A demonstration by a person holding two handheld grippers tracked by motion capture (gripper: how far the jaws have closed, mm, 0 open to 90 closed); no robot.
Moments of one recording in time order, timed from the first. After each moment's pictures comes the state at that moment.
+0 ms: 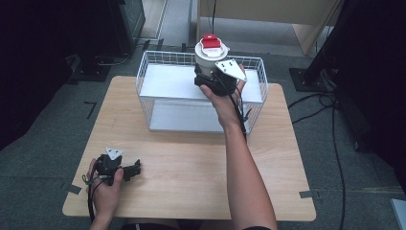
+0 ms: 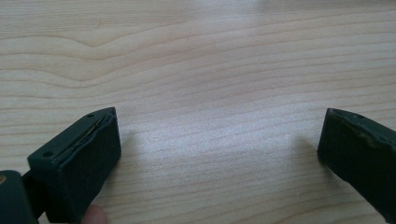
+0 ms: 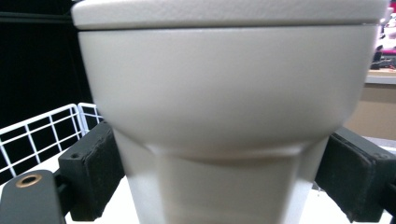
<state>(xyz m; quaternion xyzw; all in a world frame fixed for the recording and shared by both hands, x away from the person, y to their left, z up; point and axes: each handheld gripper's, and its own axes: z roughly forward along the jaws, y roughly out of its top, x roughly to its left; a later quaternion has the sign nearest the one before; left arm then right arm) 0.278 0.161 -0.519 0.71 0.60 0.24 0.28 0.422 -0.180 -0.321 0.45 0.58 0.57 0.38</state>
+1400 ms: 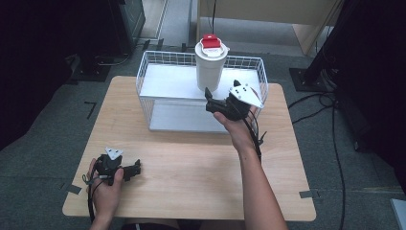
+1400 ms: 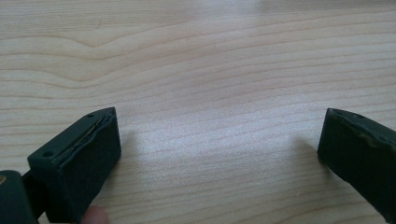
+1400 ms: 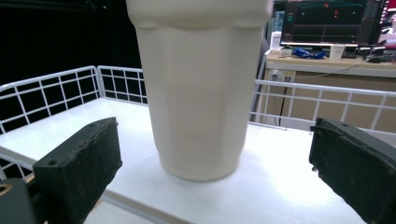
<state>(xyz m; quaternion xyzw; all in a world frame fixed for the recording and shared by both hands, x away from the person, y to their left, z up) 0.278 0.161 -0.519 0.71 0.60 0.24 0.28 0.360 -0.213 -0.349 0.44 0.59 0.56 0.38</state>
